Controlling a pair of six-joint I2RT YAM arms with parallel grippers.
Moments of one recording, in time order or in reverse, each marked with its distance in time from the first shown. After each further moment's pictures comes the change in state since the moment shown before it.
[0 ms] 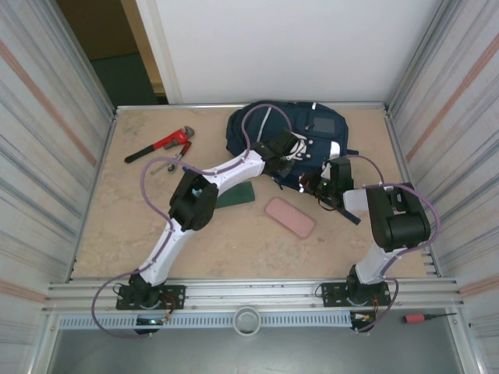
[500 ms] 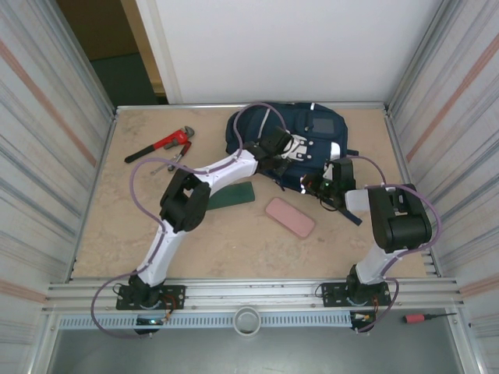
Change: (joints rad) left arm 0.019 -0.117 -0.149 0.086 0.052 -0.005; right arm -0.023 -0.014 -0.004 -0.035 -0.016 -0.001
